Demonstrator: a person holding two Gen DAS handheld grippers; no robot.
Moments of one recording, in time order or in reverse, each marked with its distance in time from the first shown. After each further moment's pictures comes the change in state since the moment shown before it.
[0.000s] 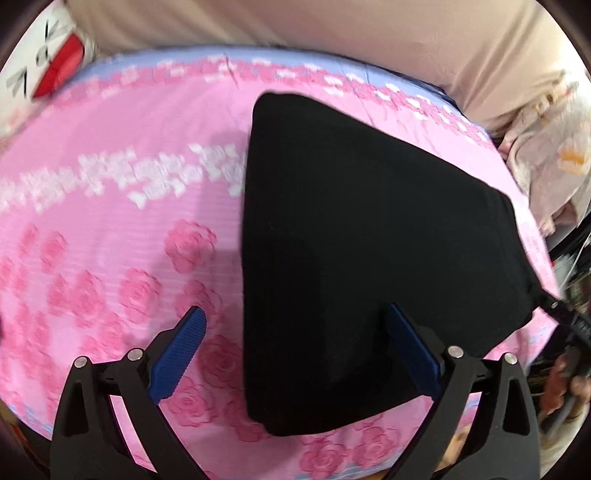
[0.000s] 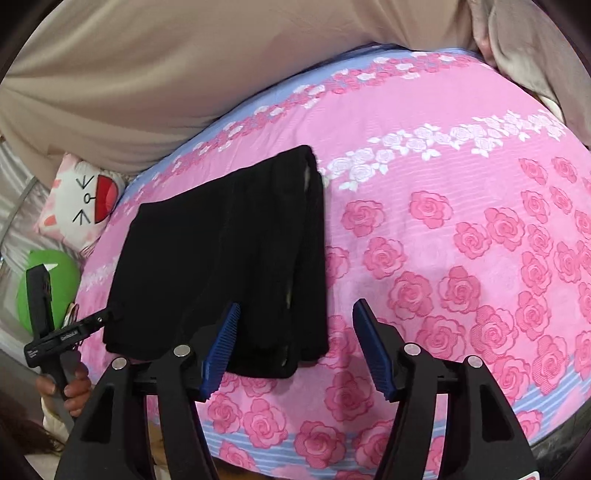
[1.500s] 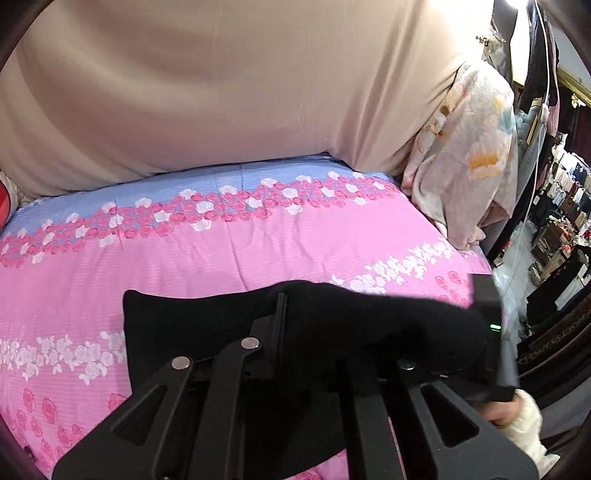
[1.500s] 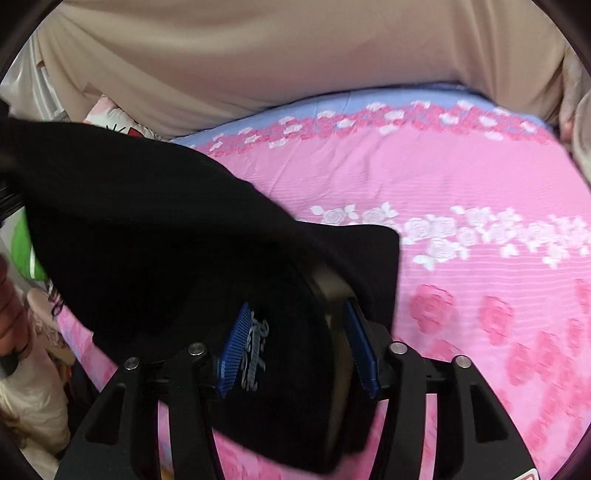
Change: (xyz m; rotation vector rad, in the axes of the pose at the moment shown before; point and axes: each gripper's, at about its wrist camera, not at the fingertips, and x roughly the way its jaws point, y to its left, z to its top) left arm -0.074 -0.140 0.080 0.313 -0.255 -0.179; right arm 0.043 0.052 0.047 -0.284 0.019 0.058
